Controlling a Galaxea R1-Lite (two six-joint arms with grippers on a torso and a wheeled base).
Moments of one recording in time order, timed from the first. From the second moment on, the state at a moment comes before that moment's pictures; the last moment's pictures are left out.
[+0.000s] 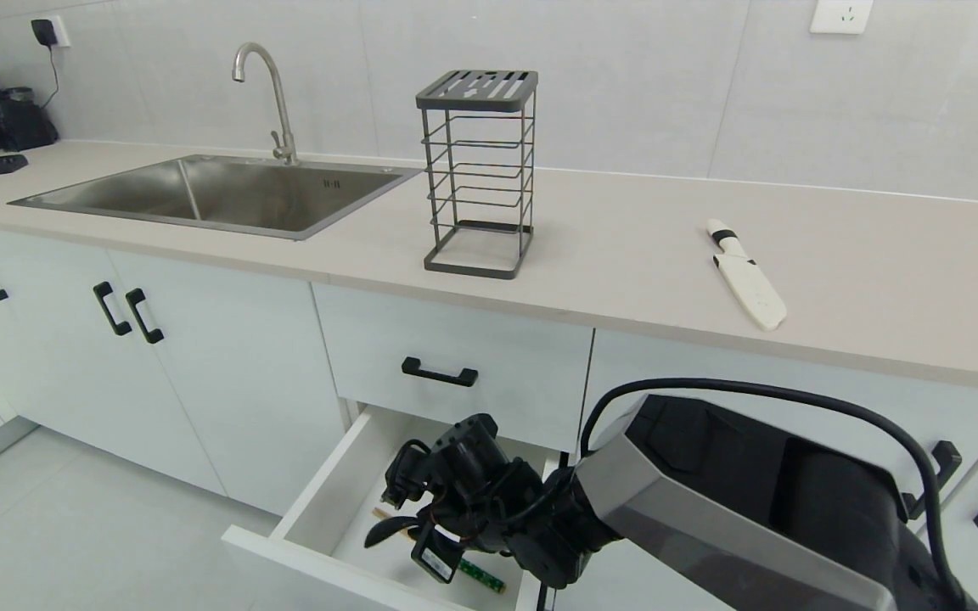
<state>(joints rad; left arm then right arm) 0.00 0.00 0.00 0.00 -0.05 0.00 0.90 2.62 -1.41 -0.41 0.14 -0.24</state>
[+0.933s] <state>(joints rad) 0.00 0.00 0.00 0.00 -0.05 0.00 0.89 2.49 -1.41 -0.44 0.13 -0.30</state>
